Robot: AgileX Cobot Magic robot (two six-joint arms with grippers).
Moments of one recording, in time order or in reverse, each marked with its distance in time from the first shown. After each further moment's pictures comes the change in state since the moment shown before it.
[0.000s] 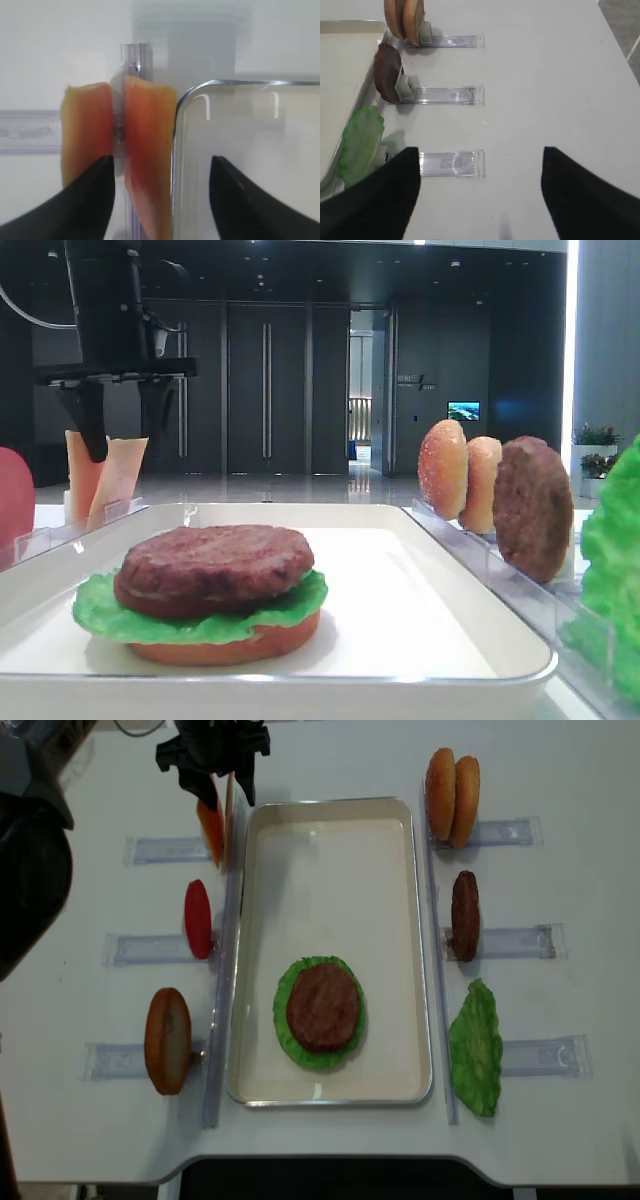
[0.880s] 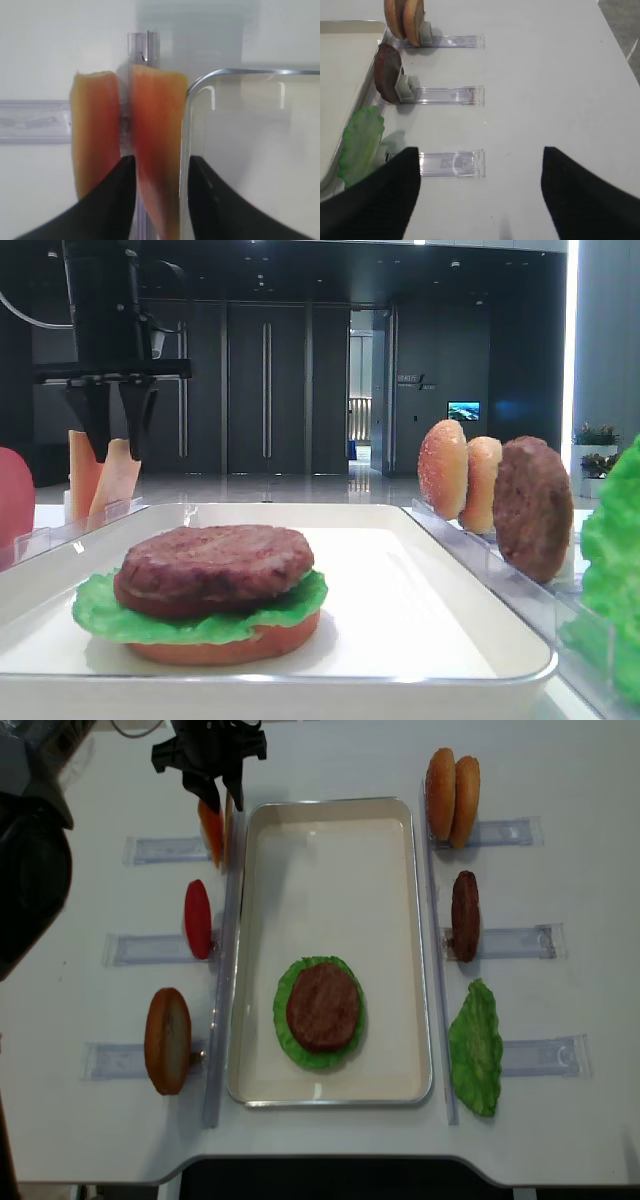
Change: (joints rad) left arm 0.001 0.000 0.000 0.016 0.030 -0.001; right arm 0.000 0.000 0.000 0.000 0.000 0.000
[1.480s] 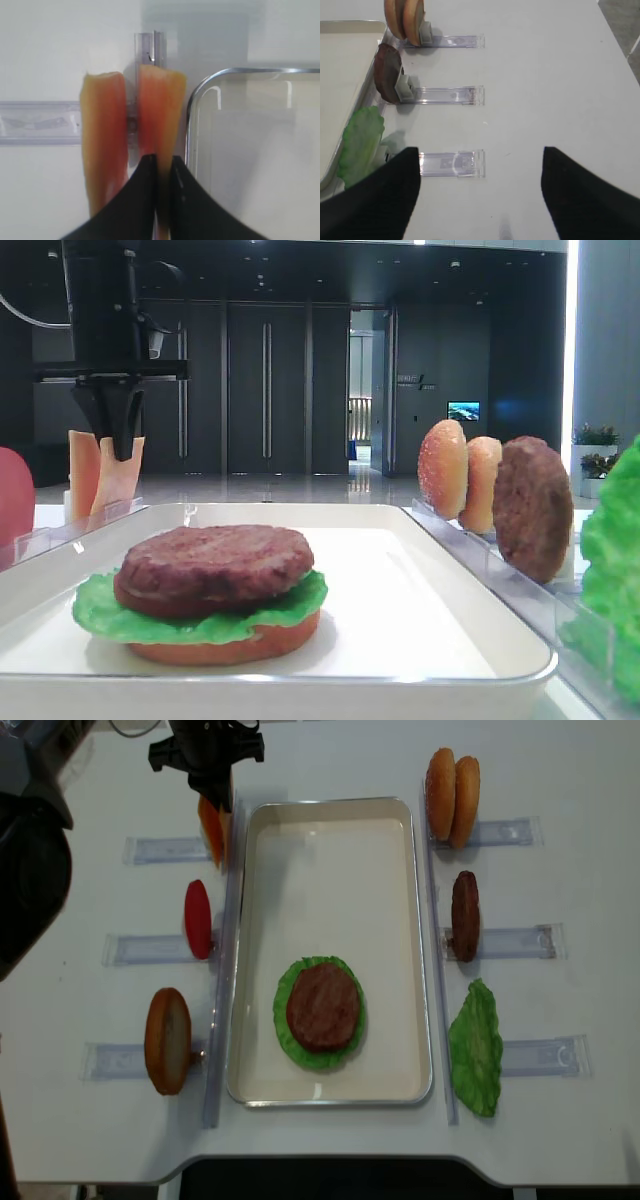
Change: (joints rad) left arm 0.000 0.000 0.000 0.018 0.005 0.010; right arm 0.000 0.000 0.000 0.000 0.000 0.000
